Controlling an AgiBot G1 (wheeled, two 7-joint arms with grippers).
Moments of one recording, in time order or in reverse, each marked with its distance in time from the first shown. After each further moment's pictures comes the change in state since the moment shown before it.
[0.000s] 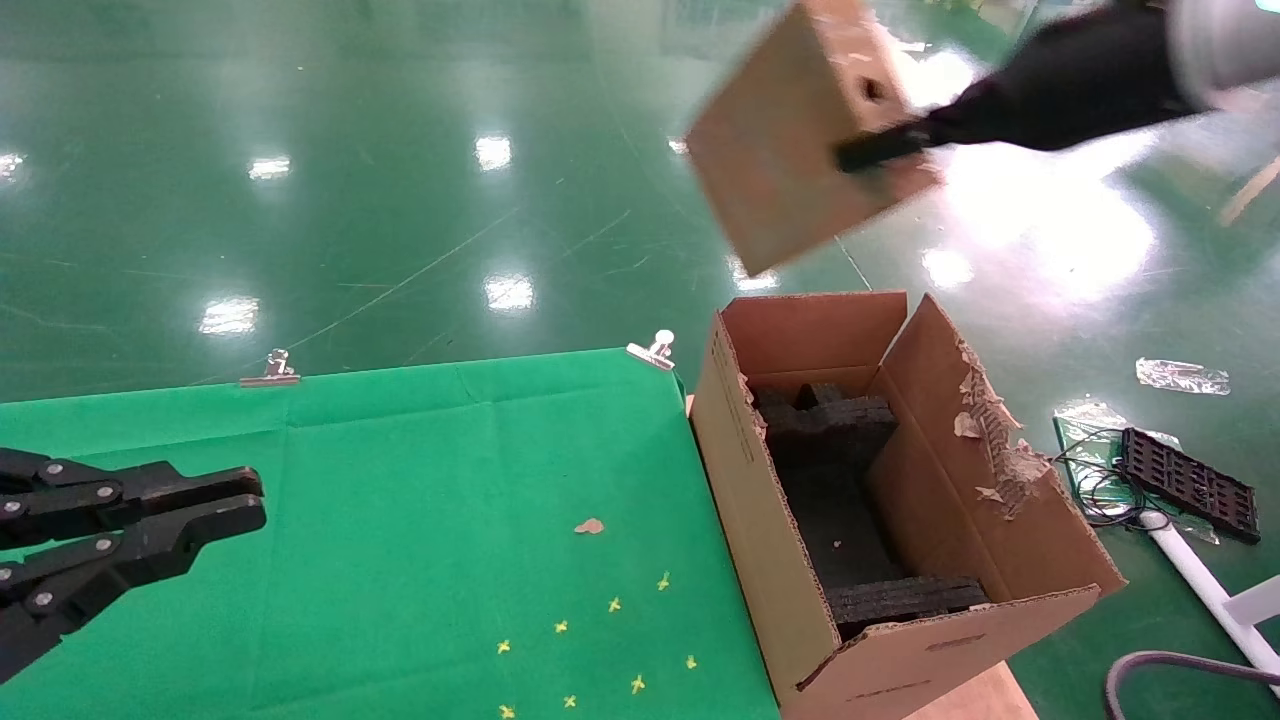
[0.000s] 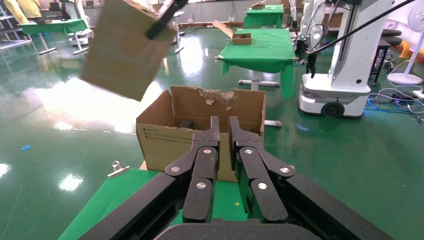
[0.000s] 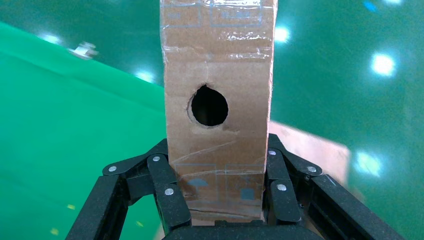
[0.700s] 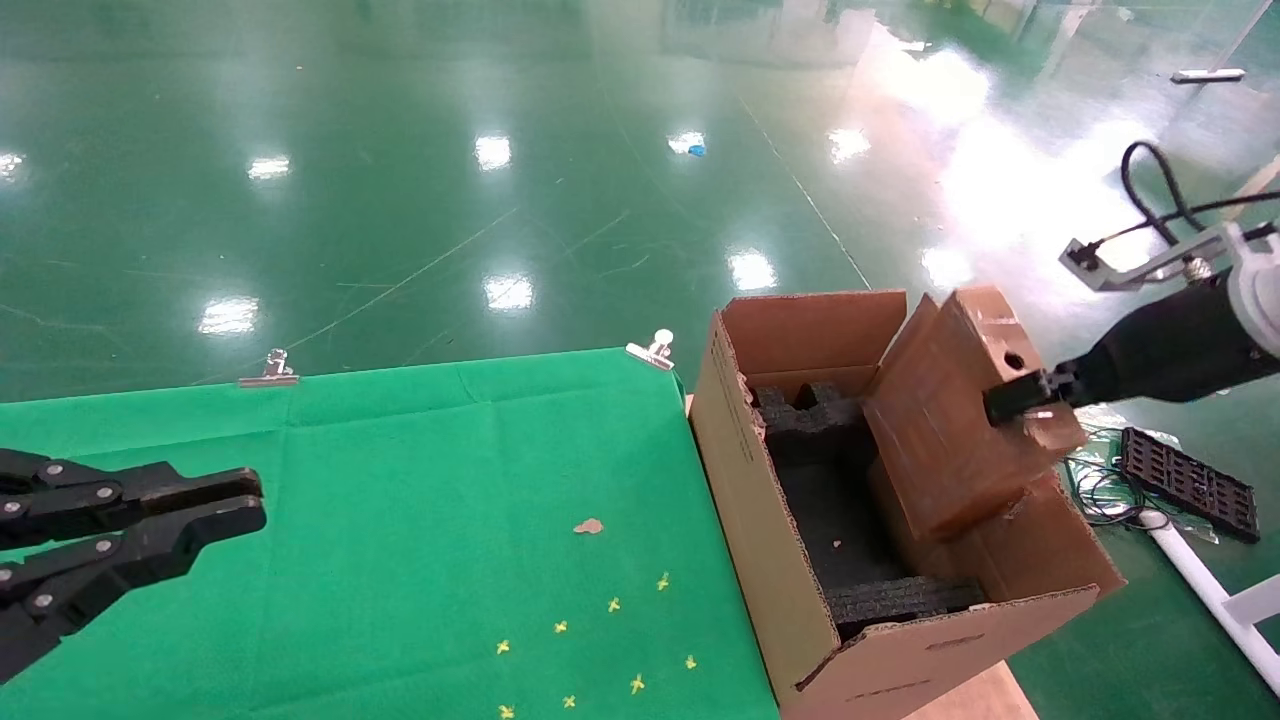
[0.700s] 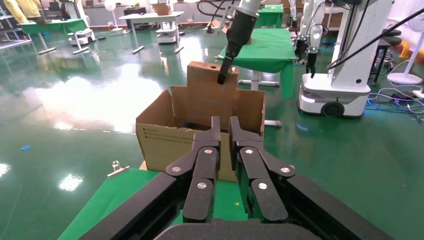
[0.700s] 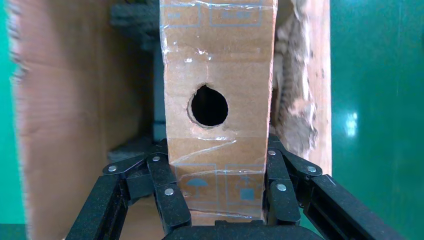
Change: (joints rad) left arm 0.000 -0.001 0.001 0.000 -0.001 -0.001 0.001; right arm -0.129 0.043 -0.115 -0.293 -0.119 -0.093 0.061
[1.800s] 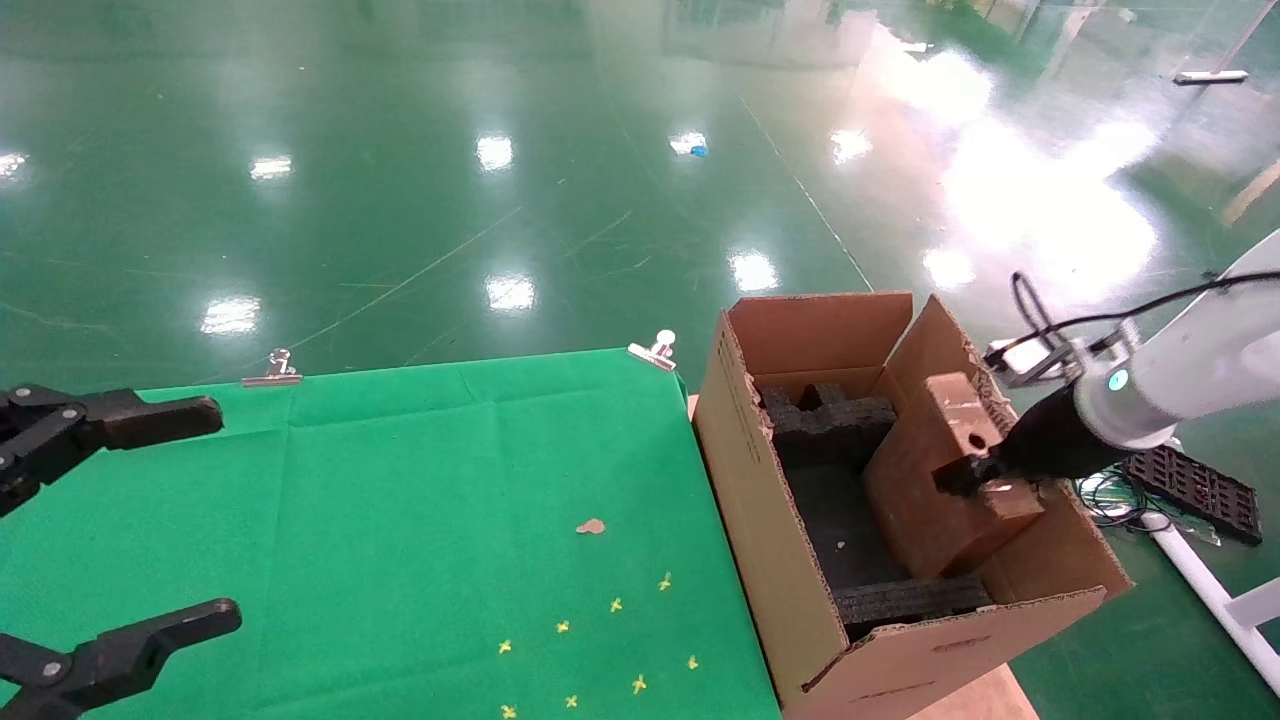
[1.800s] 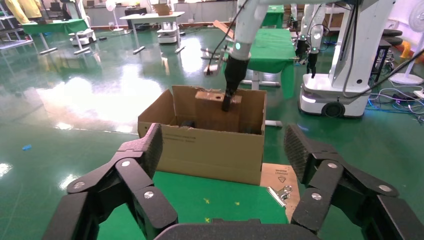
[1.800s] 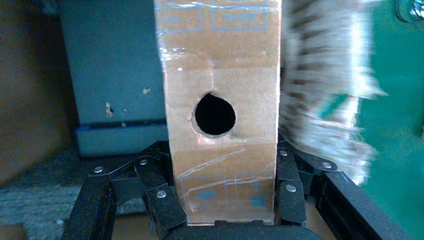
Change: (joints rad) left arm 0.000 -0.001 0.002 0.000 -0.001 -0.001 0.001; right arm -0.348 -0.184 0.001 -0.284 0.035 0.279 -0.036
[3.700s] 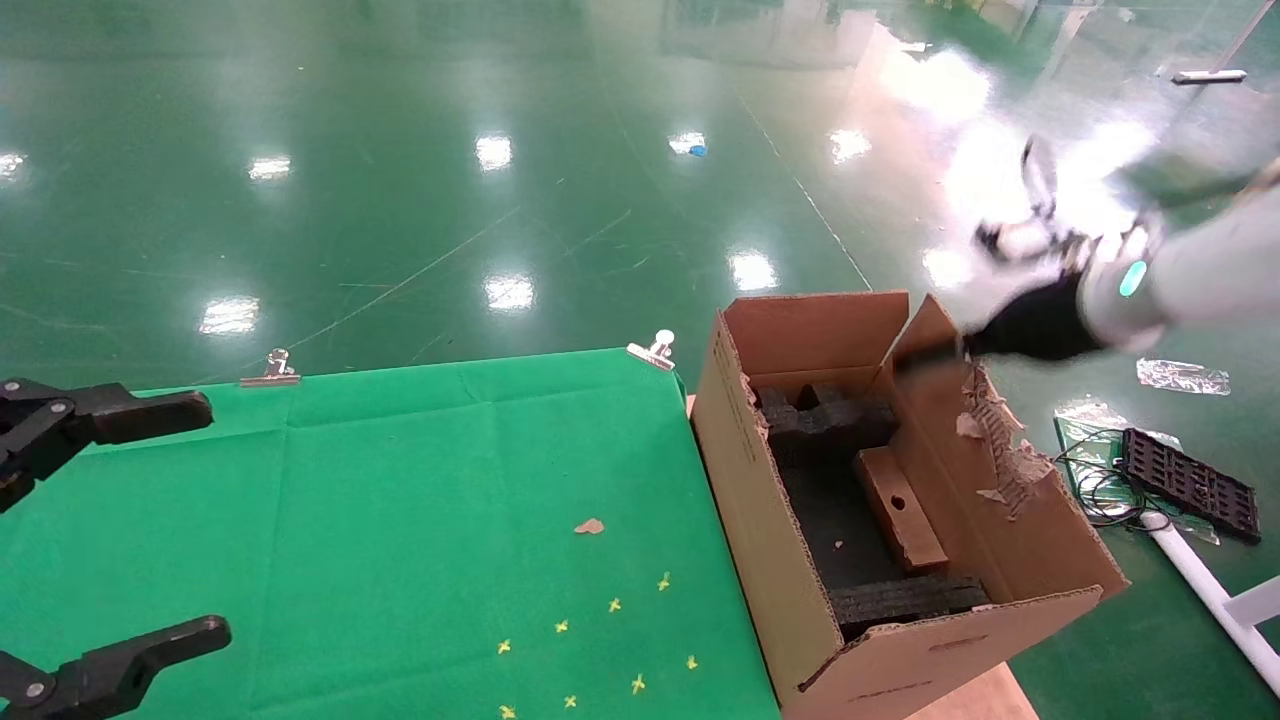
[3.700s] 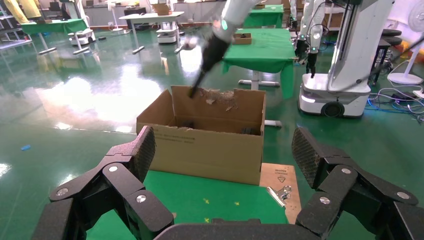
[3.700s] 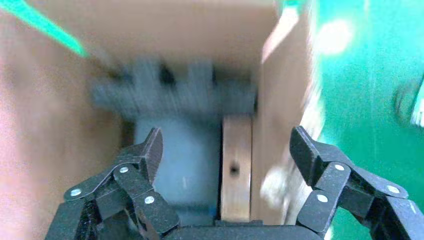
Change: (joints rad) left arm -0.001 -0.001 0.003 0.000 -0.002 -0.001 0.002; right arm 0.144 -0.024 0.084 -0.098 0.118 0.029 -0.226
